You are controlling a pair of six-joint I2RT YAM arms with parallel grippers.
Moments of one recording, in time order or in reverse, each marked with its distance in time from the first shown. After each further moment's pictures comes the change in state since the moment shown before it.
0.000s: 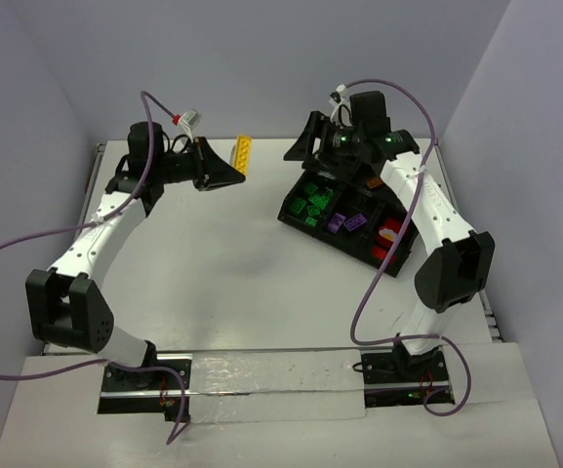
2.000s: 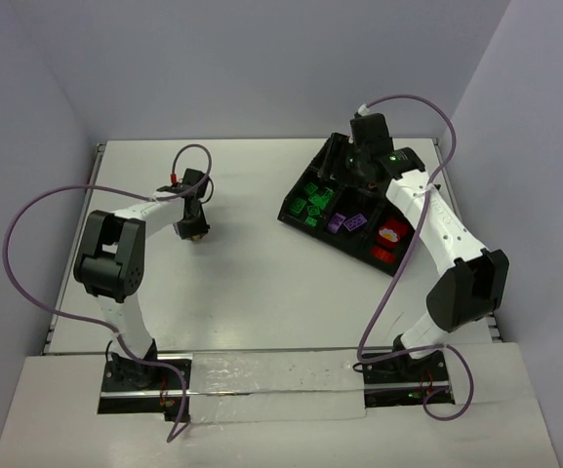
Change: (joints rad) left arm -0.066 0.377 -0.156 -0.262 -1.119 0.222; right arm 0.031 -0.142 -0.196 -0.070 0.577 -0.071
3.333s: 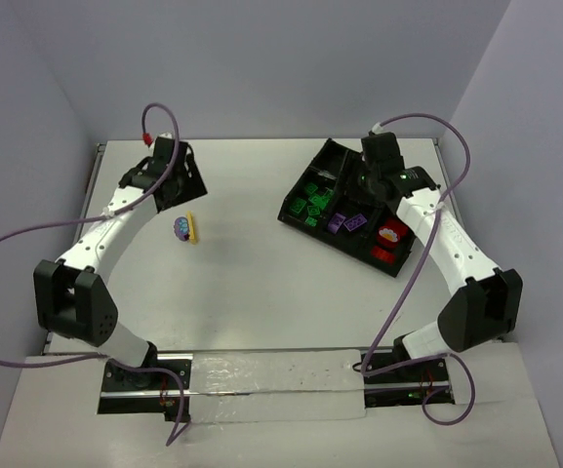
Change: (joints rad) left arm -0.032 -0.324 0.184 -0.133 0.022 -0.031; right arm -0.040 -0.142 -0.196 0.013 0.059 0.005
